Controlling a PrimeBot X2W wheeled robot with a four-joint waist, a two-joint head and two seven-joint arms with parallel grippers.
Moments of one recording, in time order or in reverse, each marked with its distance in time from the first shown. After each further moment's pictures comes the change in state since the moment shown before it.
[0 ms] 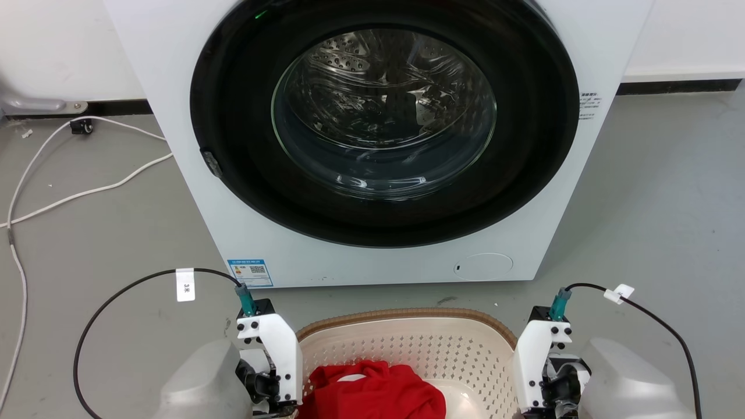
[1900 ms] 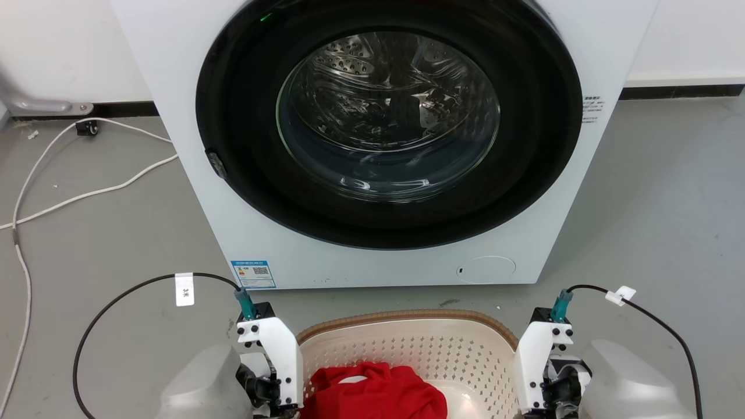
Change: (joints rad) left arm 0.003 0.003 -0.068 0.007 -0.081 0.000 -0.030; right arm 0.009 0.003 -0.049 0.001 -0.045 0.000 -0.001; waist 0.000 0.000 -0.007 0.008
